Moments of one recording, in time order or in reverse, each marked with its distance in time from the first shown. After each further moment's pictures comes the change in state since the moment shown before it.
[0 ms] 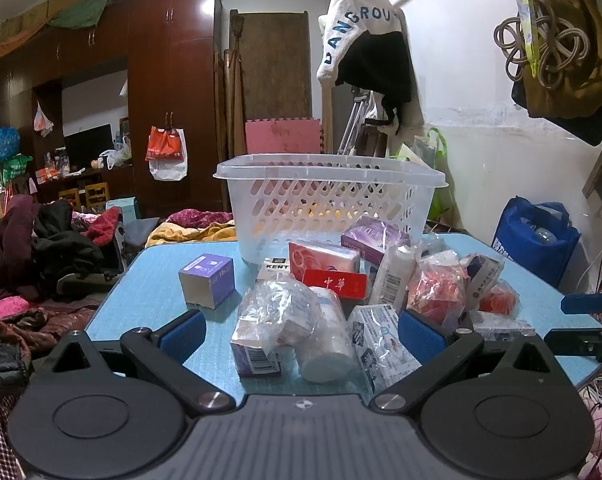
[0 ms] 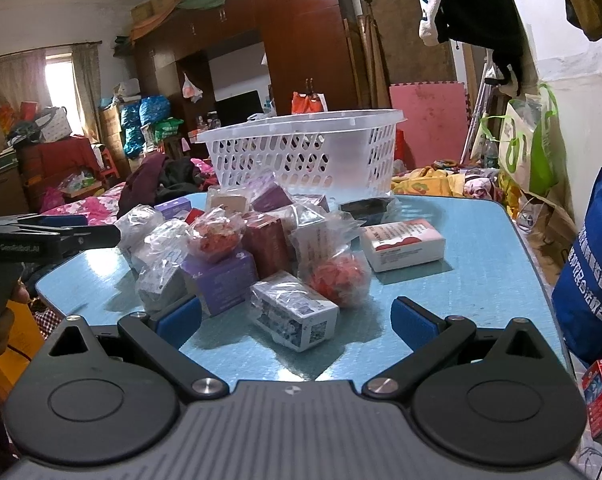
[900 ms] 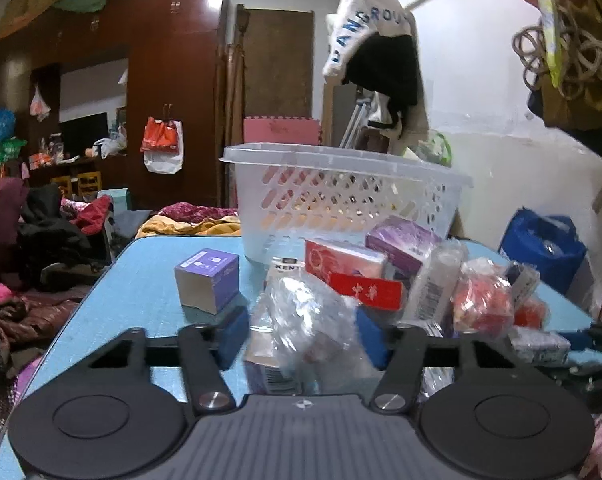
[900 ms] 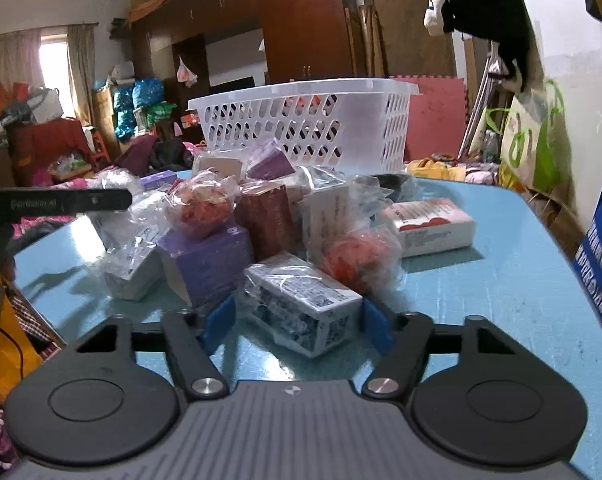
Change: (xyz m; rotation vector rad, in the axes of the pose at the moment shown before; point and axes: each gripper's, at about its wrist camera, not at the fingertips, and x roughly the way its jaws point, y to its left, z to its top) left arm 0.042 0.026 -0.004 -0.057 -0.006 -0.025; right arm 0.037 0.008 -0.011 -0.035 0.026 -0.036
